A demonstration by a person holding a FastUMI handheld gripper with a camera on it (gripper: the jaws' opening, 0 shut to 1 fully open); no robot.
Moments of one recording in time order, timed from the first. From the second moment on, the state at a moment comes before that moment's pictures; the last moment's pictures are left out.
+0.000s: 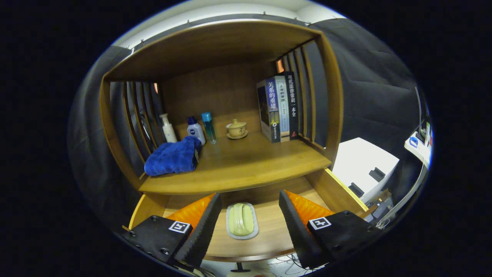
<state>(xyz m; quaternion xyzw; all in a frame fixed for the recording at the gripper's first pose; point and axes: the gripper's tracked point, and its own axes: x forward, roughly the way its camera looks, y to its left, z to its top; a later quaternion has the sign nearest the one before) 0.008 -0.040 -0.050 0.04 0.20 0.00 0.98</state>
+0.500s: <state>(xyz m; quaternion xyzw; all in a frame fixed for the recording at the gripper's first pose) 0.066 -0.007 -0.116 -0.01 0.37 0.05 0.93</state>
